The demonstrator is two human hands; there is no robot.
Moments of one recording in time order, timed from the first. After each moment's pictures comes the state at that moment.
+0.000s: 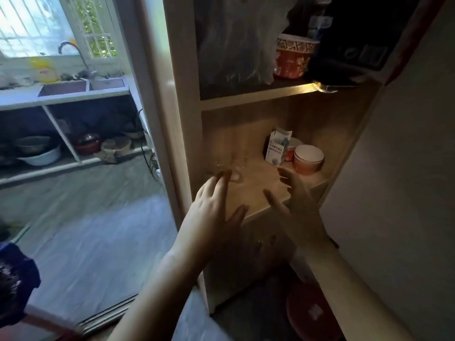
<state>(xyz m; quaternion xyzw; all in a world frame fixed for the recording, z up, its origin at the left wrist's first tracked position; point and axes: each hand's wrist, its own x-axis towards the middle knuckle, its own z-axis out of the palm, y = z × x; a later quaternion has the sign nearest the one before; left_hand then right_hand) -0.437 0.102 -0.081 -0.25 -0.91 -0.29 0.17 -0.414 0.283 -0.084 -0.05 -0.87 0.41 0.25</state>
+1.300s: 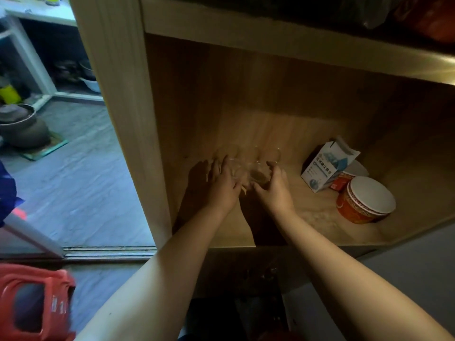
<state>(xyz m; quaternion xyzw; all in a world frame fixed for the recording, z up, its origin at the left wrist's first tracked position) -0.667 0.212 -0.240 0.08 -0.90 -0.43 0.09 -0.682 0.350 -0.229 0.05 -0.92 0.38 0.07</state>
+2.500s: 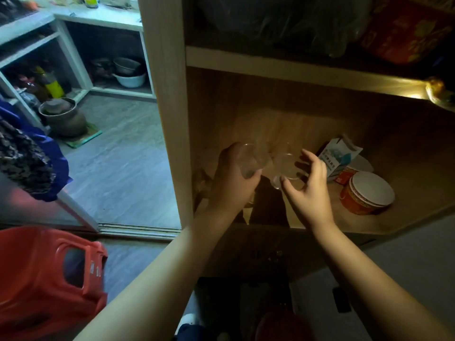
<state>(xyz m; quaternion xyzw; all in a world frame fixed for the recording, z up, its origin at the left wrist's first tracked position) -0.559 0.218 -0.137 0.07 -0.84 -0.49 0.21 -0.590 0.386 -0.140 0.15 -0.88 0.44 0.13</state>
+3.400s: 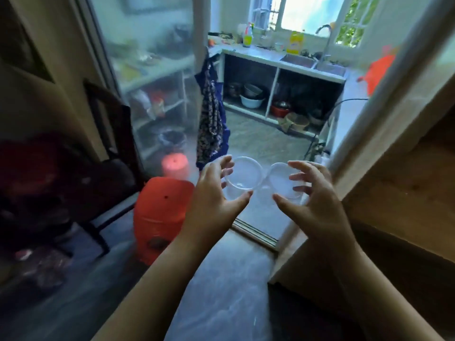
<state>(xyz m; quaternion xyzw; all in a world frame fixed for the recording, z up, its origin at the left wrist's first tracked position) -0.153 -0.043 -0.081 0.19 -0.77 -0.50 0.34 -0.277 0.103 -0.070 0.42 -0.77 0.49 0.01</state>
